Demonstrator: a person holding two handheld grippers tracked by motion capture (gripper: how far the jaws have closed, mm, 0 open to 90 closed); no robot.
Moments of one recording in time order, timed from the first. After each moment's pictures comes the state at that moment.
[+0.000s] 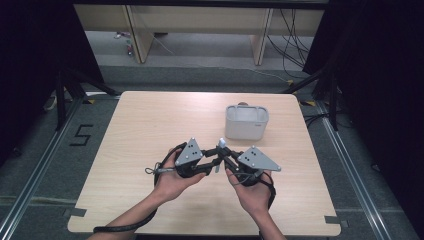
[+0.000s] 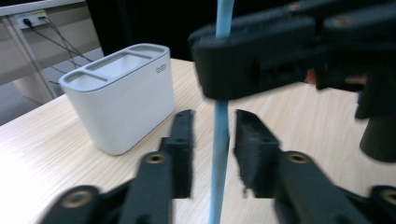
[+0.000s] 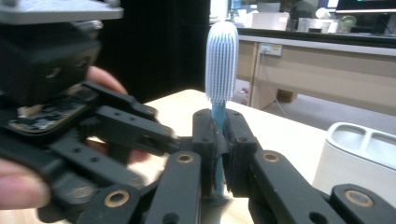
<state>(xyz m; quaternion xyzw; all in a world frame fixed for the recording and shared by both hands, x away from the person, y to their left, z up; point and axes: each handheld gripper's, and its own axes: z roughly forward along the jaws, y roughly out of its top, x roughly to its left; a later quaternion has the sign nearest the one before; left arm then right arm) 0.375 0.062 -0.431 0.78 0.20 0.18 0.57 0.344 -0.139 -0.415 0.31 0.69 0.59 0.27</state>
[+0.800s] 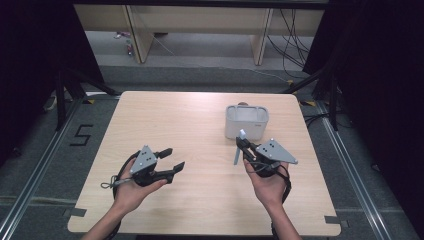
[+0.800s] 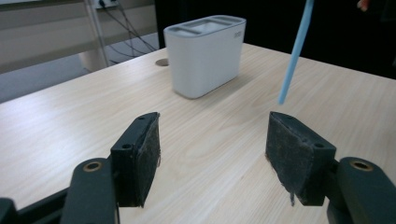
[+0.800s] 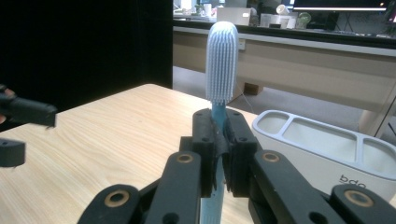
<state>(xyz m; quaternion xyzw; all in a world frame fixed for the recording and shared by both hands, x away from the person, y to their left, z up) 0.353 0.167 -0.461 0.74 0.30 0.22 0.55 0.362 -0.178 -0.413 0.36 0.68 0.57 0.30</state>
